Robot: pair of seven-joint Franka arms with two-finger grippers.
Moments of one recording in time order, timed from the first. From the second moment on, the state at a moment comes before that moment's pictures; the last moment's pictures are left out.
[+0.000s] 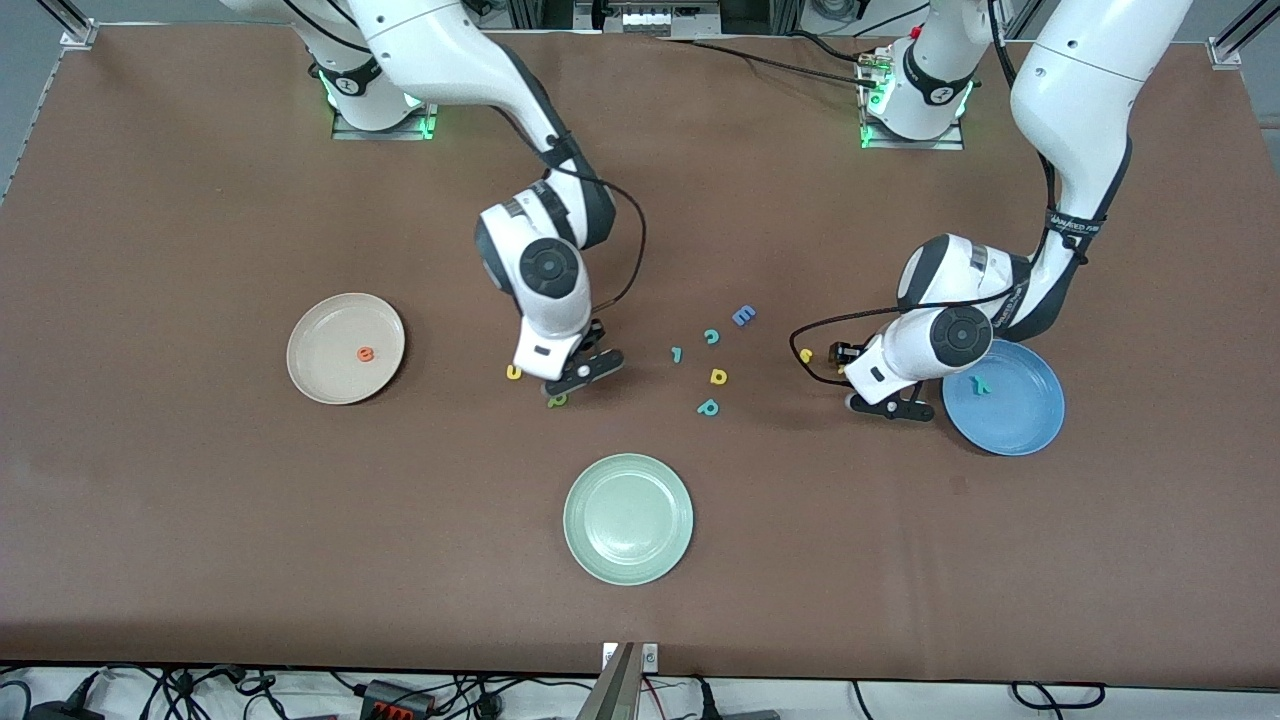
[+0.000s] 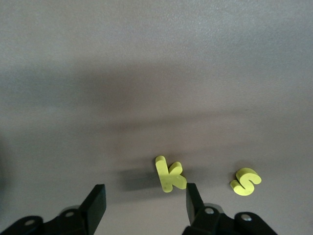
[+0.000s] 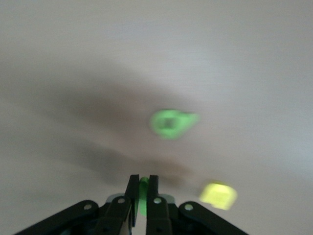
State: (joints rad) left arm 0.03 0.55 -0.30 -1.97 0.11 2.28 -0.20; right arm 0.85 0.71 -0.29 -1.63 0.16 2.23 0.10
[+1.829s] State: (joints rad) left arm 0.03 0.57 -0.30 -1.96 0.11 2.32 -0.21; right arm 0.63 0.61 -0.28 -1.65 0.29 2.13 -0.07
